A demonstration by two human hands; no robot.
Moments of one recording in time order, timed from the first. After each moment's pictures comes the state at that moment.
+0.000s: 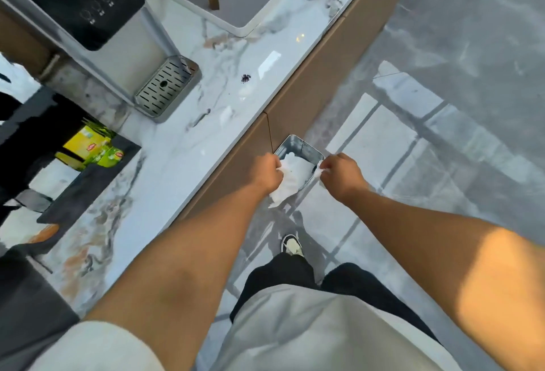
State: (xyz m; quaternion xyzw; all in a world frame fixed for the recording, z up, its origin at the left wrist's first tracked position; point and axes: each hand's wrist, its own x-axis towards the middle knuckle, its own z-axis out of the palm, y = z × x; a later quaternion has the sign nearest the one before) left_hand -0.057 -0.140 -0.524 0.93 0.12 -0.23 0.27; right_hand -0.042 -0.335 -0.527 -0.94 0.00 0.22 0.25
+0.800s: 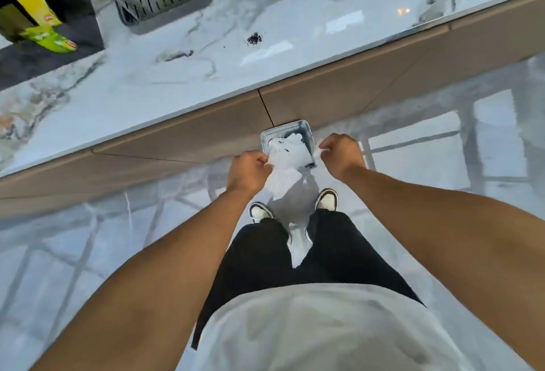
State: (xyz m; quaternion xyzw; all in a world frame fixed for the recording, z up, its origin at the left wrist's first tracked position) left_hand 0.012 -0.248 -0.593 0.76 0.51 -0.10 0.38; right_hand 0.192 -0.375 -0.618 -0.88 -0.24 0.37 0.16
